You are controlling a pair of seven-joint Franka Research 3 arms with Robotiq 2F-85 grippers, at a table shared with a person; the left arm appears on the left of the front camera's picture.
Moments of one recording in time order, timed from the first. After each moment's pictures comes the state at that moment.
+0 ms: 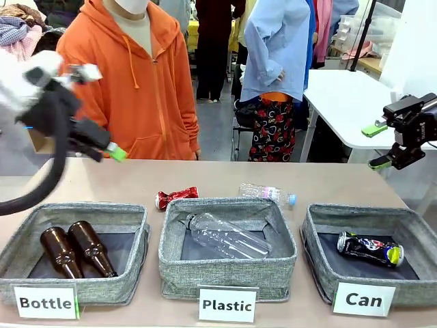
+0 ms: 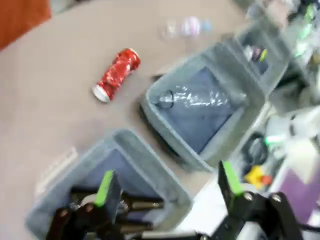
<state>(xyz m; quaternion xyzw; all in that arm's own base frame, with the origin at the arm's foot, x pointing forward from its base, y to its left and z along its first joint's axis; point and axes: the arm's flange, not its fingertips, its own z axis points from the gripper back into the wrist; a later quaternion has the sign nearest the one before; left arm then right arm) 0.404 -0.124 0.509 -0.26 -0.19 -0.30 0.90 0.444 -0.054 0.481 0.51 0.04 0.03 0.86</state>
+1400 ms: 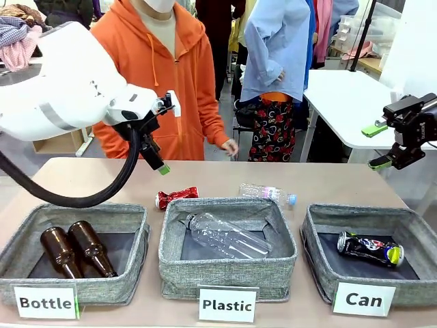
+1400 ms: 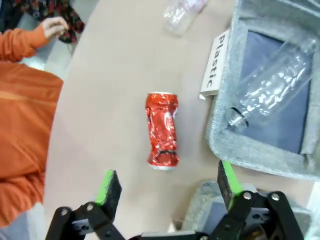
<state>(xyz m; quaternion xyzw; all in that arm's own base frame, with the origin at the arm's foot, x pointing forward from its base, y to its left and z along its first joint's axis) 0.508 -0.228 0.451 -0.08 -0.23 -0.59 0.77 0.444 -0.054 0.481 0.51 0.04 0.03 0.86</state>
